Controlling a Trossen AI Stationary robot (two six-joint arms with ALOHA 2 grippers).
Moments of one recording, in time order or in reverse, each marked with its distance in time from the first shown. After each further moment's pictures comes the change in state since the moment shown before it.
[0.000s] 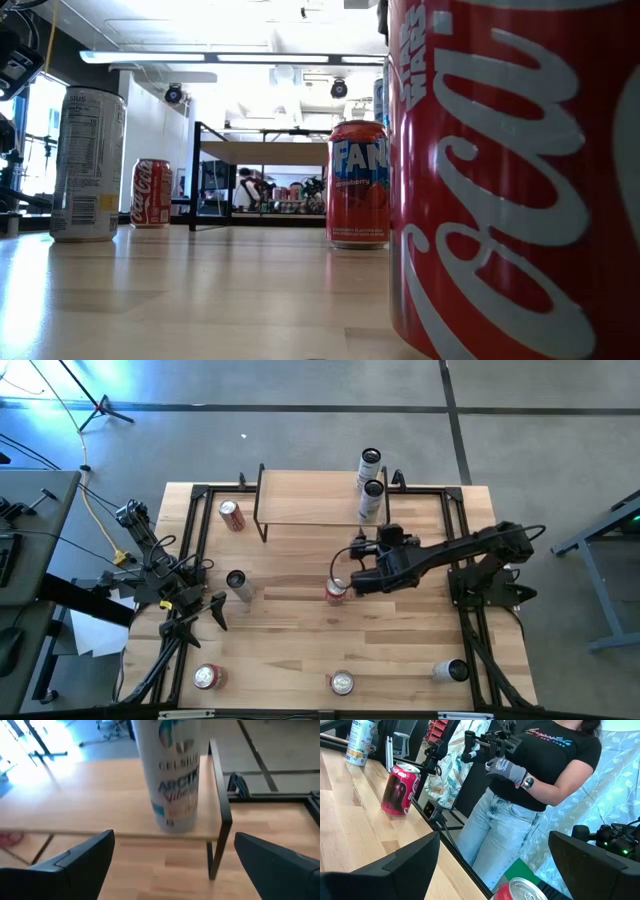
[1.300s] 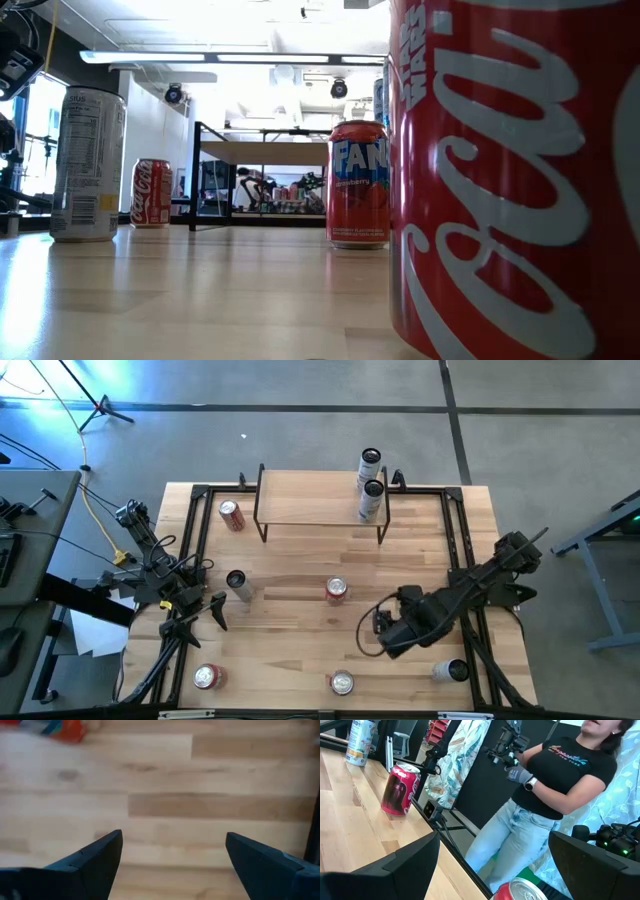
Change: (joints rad) left arm 0.000 0.000 0.000 0.000 0.000 0.000; right arm 0.394 0.002 0.150 -0.107 -0.955 0.398
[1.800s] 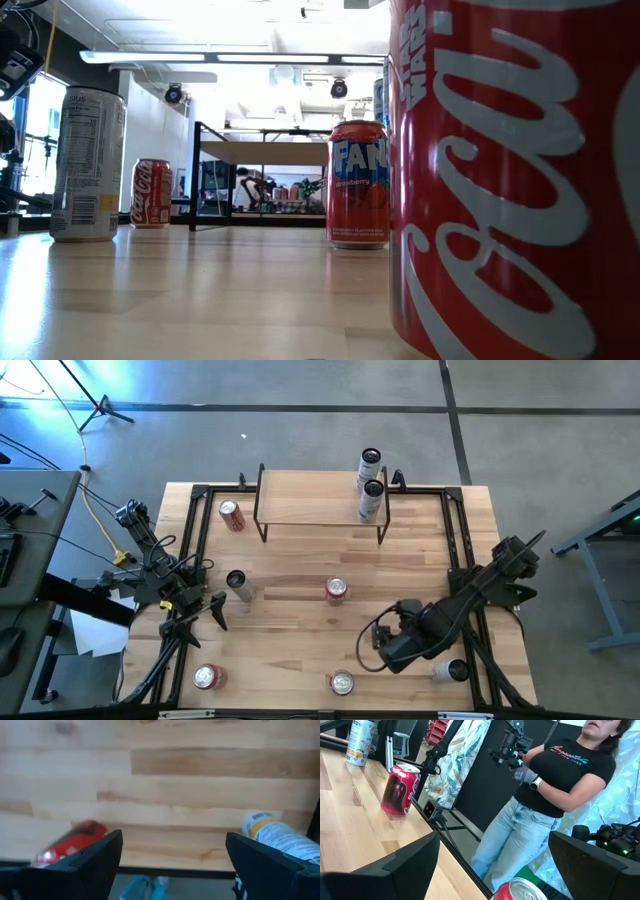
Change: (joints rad) left arm 0.000 0.000 0.000 0.000 0.000 0.000; right arm 0.057 0.047 0.067 0.056 -0.115 0.043
